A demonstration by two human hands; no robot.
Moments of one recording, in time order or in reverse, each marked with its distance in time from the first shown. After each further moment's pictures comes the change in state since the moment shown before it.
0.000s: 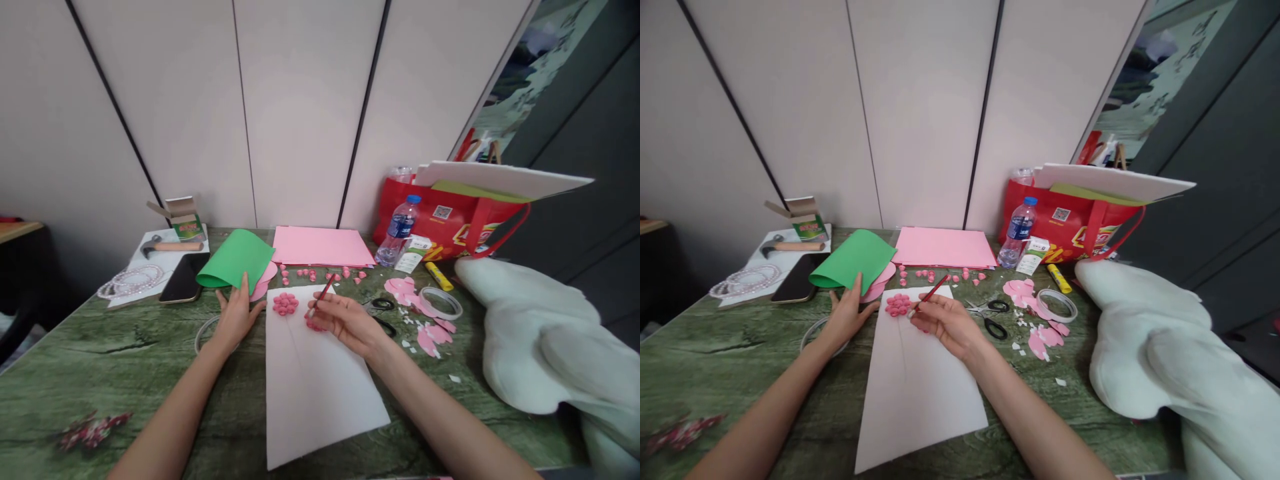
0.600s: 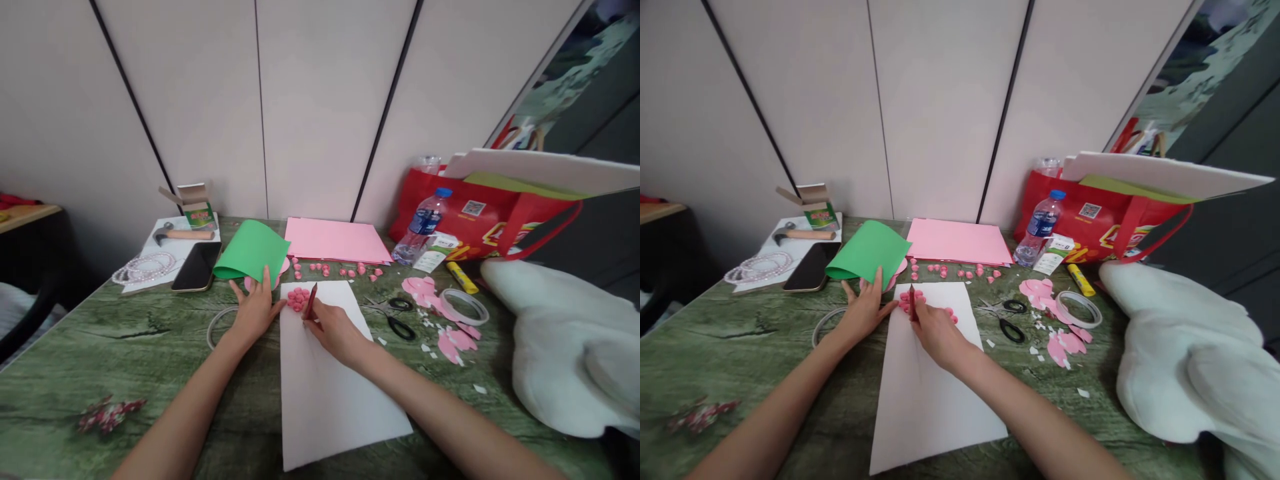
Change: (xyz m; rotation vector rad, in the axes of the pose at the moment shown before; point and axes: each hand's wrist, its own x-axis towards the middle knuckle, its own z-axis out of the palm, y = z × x) left_hand -0.004 0.021 -0.007 0.080 -0.139 0.021; right_hand 0.013 0.021 0.029 -1.148 -0.150 -0.209
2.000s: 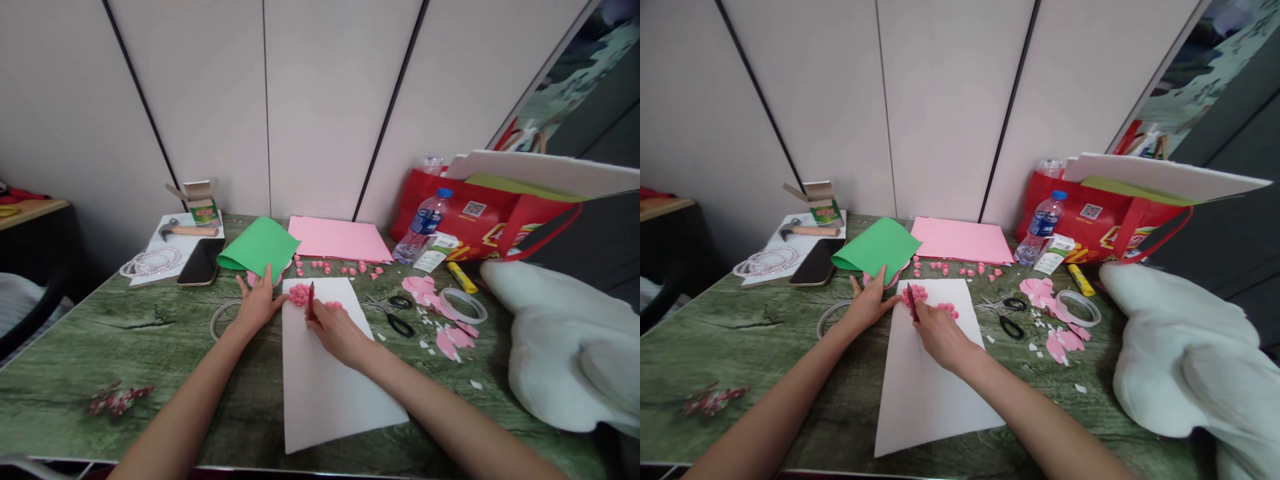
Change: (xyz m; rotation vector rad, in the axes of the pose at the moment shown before) left_hand 0.004 -0.004 0.004 -0.138 -0.003 -0.015; right_hand -0.009 0.002 0.005 -0.268 -0.044 -0.075
